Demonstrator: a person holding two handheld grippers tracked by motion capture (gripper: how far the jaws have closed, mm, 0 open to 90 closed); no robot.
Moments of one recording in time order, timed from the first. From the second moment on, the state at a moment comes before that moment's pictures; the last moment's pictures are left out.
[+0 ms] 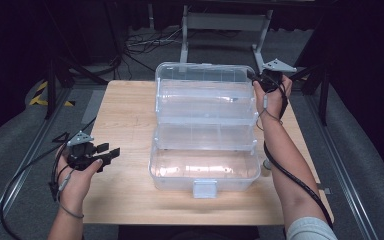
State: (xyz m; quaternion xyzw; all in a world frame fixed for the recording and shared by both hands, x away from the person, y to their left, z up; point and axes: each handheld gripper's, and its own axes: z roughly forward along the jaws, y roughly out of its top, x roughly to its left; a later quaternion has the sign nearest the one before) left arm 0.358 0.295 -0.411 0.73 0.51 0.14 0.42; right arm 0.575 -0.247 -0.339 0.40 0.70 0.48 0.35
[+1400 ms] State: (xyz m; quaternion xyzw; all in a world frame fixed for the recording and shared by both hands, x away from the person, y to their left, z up) left arm 0.360 0.298 -0.415 0.73 0.52 0.14 0.42; right arm 0.602 -0.250 -0.373 0.42 0.70 0.49 0.31
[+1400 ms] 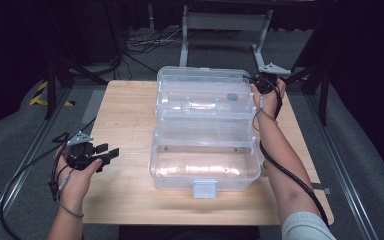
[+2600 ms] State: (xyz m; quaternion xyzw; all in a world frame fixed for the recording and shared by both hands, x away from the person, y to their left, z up) left arm 0.360 0.300 -0.415 0.73 0.52 0.14 0.42; right arm 0.621 -0.255 -0.405 0.45 0.70 0.49 0.25
